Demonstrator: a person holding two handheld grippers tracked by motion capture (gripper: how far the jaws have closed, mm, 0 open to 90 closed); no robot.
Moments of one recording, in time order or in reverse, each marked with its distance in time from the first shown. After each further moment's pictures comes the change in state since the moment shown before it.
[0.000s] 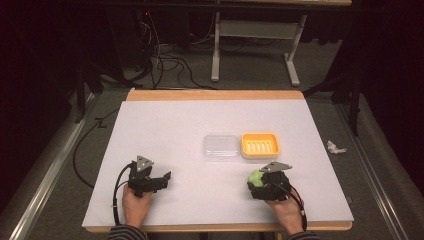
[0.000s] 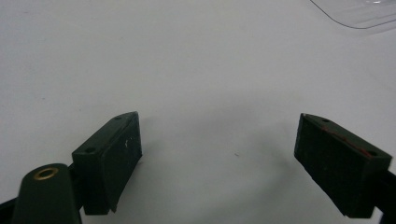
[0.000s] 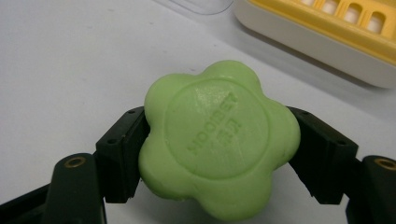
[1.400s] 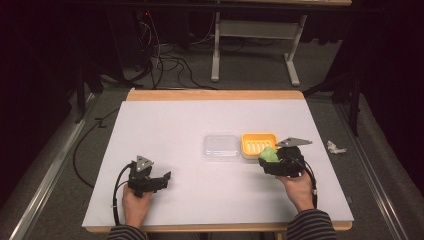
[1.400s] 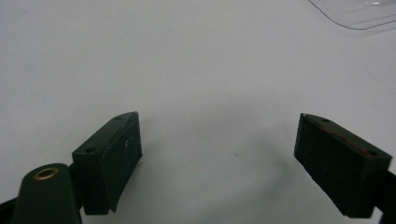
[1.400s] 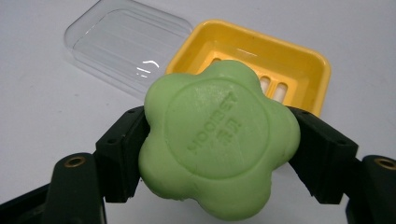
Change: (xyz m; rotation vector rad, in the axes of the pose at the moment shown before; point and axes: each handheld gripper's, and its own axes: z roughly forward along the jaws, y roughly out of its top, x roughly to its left) left arm 0.000 0.000 0.000 0.004 -0.004 -0.003; right arm -0.052 0.046 -0.022 -0.083 -0.010 0.074
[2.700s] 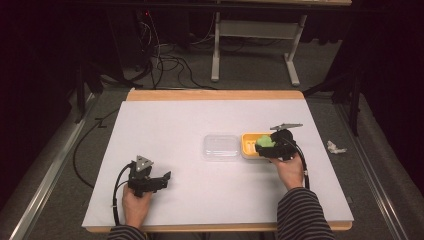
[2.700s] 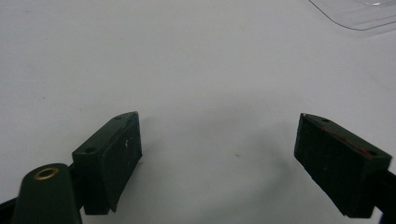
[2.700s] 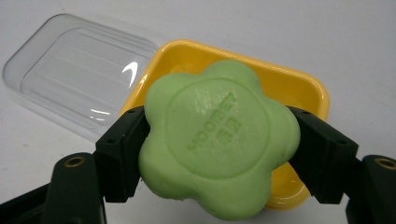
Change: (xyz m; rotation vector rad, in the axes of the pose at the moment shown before) left arm 0.000 0.000 0.000 0.000 0.003 -0.002; right arm -0.023 0.029 0.048 0.051 -0.018 0.084
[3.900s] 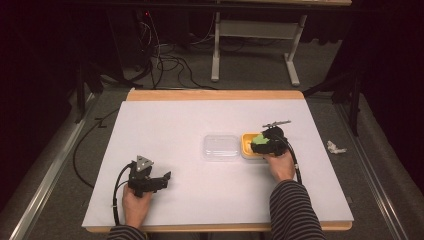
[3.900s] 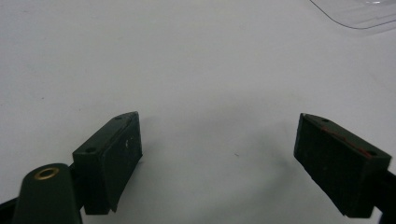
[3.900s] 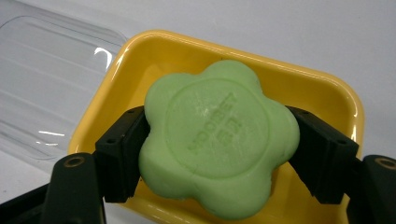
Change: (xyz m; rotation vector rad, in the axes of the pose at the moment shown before) left arm 0.000 0.000 0.000 -0.001 -0.001 0.000; right arm -0.001 0.007 0.041 0.076 -0.046 0.031
